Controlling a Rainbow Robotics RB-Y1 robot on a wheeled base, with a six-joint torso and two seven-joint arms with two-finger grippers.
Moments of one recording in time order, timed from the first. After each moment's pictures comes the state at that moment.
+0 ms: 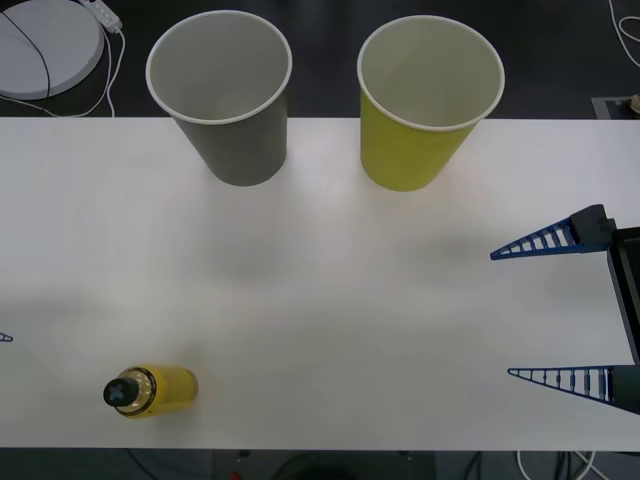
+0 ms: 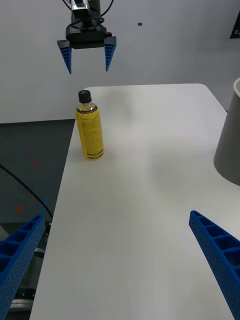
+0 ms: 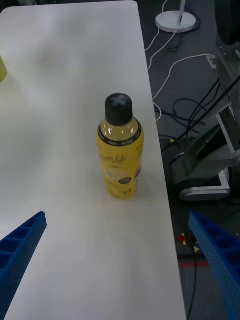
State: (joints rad) right arm 0.30 -1.33 -0.12 -2.09 0.73 -1.04 0.20; left arm 0.45 1.27 0.23 -1.45 -0.84 -1.49 -0.73
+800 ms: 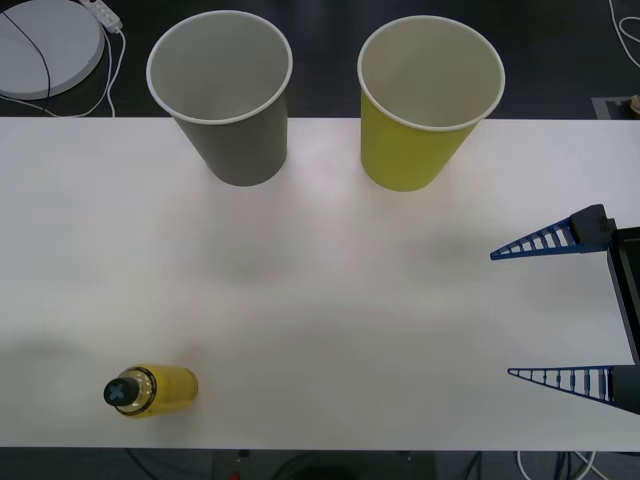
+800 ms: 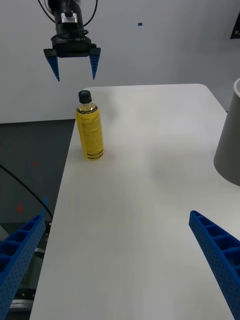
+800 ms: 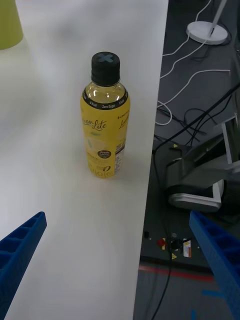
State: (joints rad) right arm 0.30 -1.33 -0.12 -2.09 0.73 -1.04 0.20; left arm 0.51 1.16 0.22 -1.34 -0.84 -1.50 -0.73
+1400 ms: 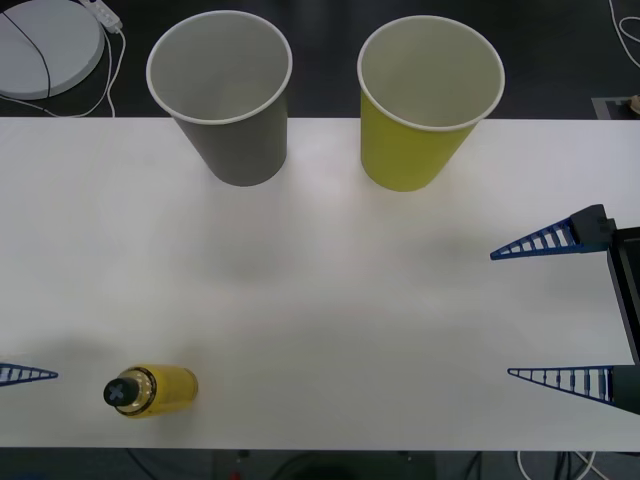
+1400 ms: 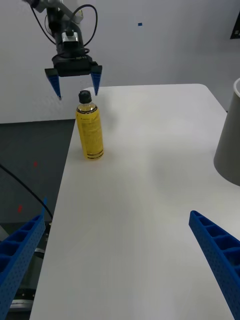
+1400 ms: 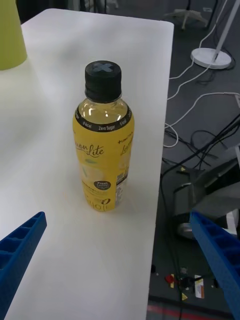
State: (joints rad) right arm 0.30 -1.33 -0.12 -2.09 0.73 -1.04 0.20; left arm 0.41 1.04 0.08 -1.35 -0.84 -1.42 -0.76
